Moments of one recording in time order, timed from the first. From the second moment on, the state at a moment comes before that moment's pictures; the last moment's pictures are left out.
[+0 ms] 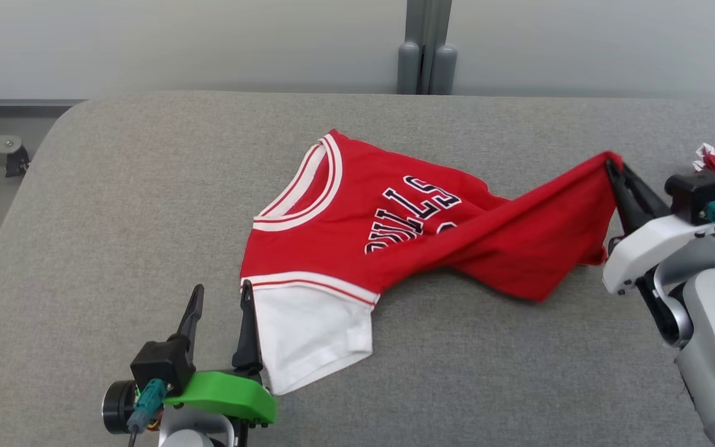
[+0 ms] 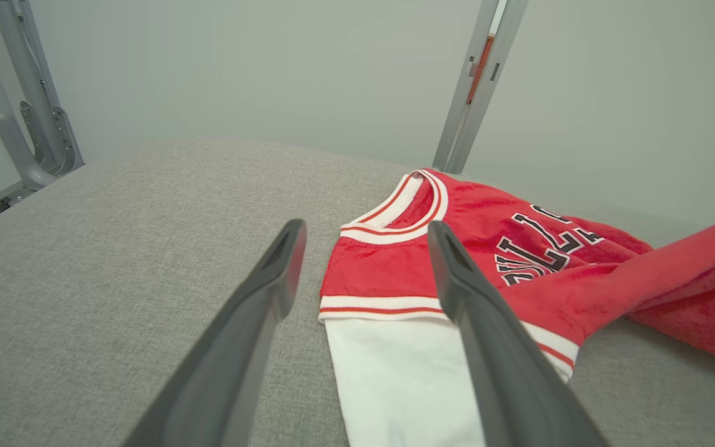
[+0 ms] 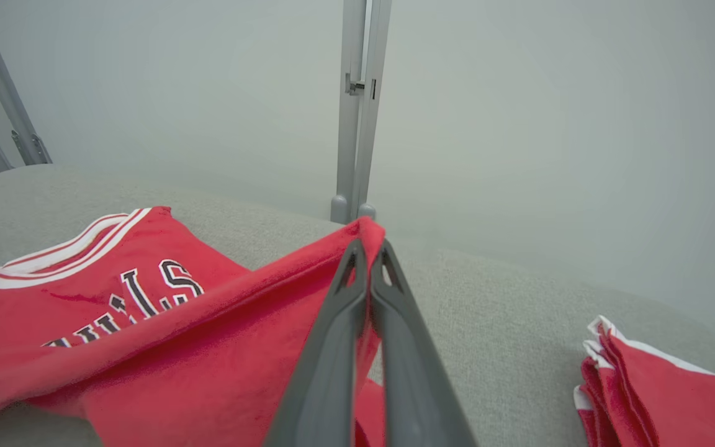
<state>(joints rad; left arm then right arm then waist) -0.09 0.05 -0.26 0.26 -0.34 0.08 -0.26 -0.43 -0.33 0.15 0.44 0.26 0.13 -0.09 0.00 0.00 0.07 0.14</state>
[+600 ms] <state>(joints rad) -0.09 0.05 -0.24 0.24 -0.35 0.09 -0.26 -0.05 -0.37 0.22 0.25 0.23 0.13 -0.22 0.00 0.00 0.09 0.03</state>
